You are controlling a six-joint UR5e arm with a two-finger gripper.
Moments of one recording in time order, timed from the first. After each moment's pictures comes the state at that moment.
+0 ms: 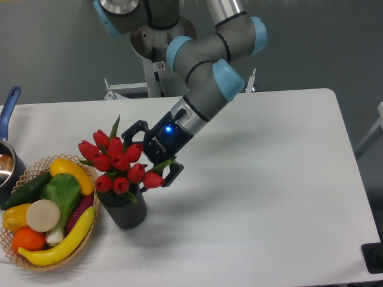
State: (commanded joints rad) arm 2.49 -1.82 -1.93 -0.79 0.56 1.25
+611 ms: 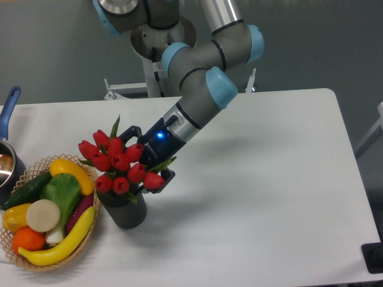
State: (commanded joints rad) arm 2.48 -1.83 -1.90 -0.79 0.56 1.25
